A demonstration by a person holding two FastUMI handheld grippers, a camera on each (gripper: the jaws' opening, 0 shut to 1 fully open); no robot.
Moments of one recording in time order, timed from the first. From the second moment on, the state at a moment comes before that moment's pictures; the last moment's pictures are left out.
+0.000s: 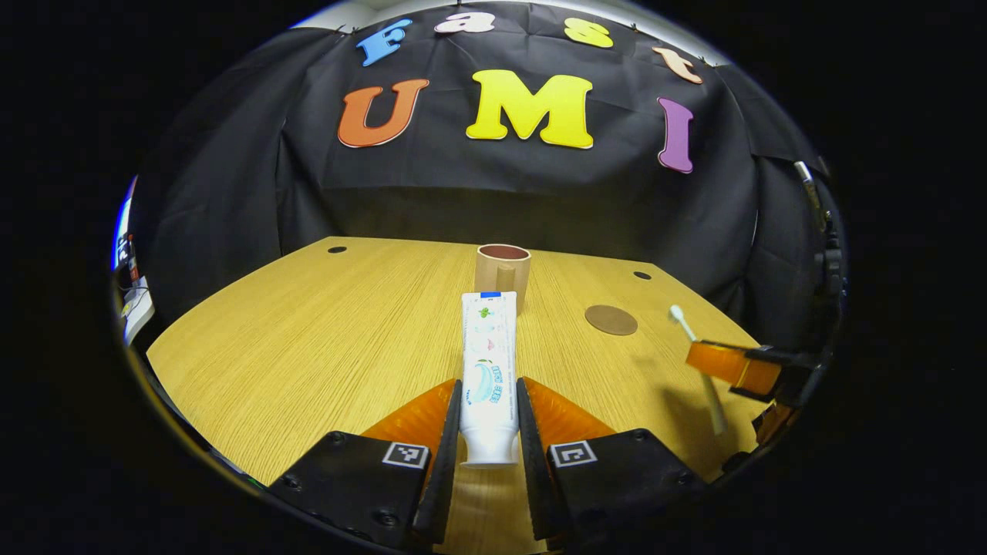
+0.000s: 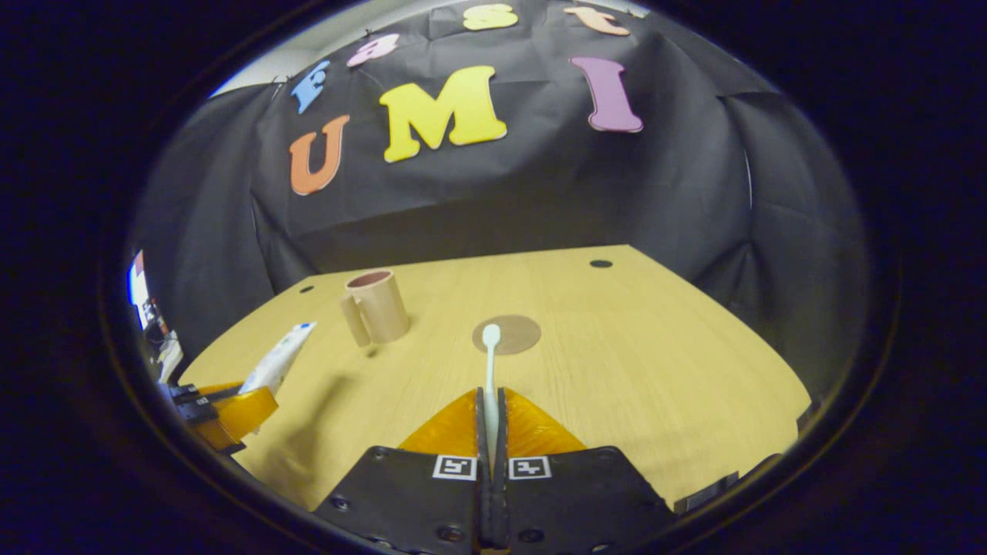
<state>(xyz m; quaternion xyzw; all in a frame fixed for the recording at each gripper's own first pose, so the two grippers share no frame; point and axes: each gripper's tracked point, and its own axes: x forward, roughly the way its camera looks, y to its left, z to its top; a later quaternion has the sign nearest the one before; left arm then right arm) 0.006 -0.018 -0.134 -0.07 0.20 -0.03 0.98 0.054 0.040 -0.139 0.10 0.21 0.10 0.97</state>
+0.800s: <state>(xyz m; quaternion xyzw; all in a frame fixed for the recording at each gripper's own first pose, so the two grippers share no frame) 0.026 0.002 -0.031 -0.05 0.06 -0.03 1.00 0.017 0.009 -0.059 0.08 0.07 0.08 0.99</state>
